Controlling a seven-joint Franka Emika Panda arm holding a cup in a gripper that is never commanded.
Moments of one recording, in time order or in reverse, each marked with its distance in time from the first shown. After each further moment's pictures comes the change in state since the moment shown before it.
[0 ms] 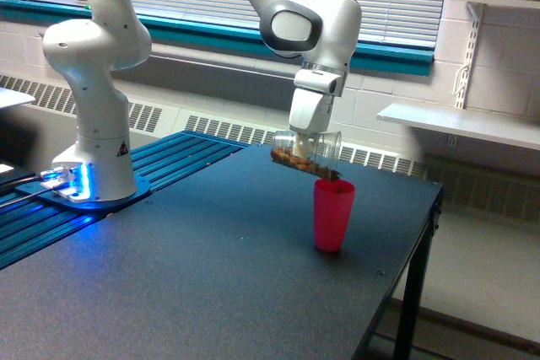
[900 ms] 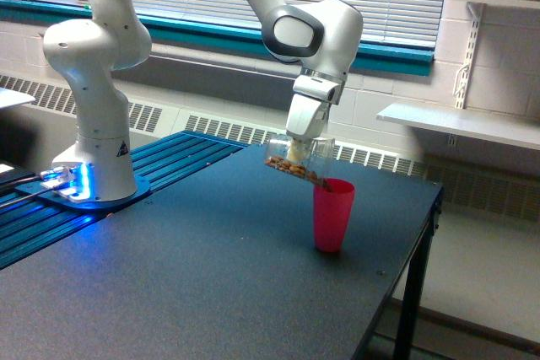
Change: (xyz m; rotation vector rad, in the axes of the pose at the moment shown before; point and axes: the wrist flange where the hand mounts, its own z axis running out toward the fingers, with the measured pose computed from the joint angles) arm -0.005 0.001 0.011 -0.060 -0.028 -0.036
